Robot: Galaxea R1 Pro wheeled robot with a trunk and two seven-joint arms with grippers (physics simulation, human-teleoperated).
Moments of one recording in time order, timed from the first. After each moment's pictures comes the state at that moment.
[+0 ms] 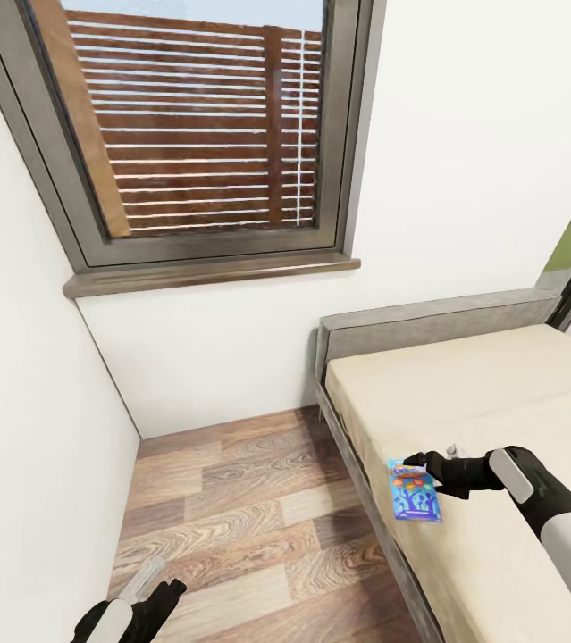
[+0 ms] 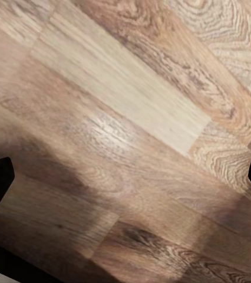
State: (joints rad) left arm -0.27 0.03 0.09 -0.75 0.92 0.44 0.31; right arm -0.80 -0.34 0.03 -0.52 -0.70 0.91 0.24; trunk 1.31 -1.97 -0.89
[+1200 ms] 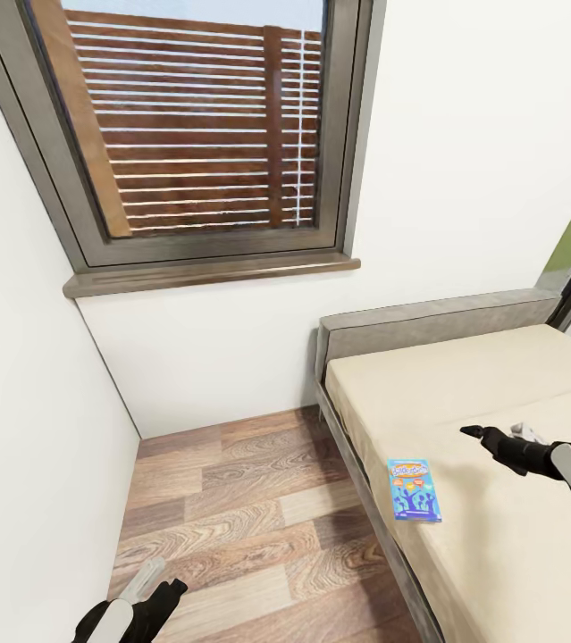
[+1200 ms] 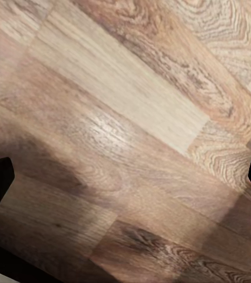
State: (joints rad) left arm -0.27 0.03 0.08 -0.75 0.93 0.44 0.31; right arm -0.81 -0.48 -0.11 -0.52 -0.69 0.67 0.24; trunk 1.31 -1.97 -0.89
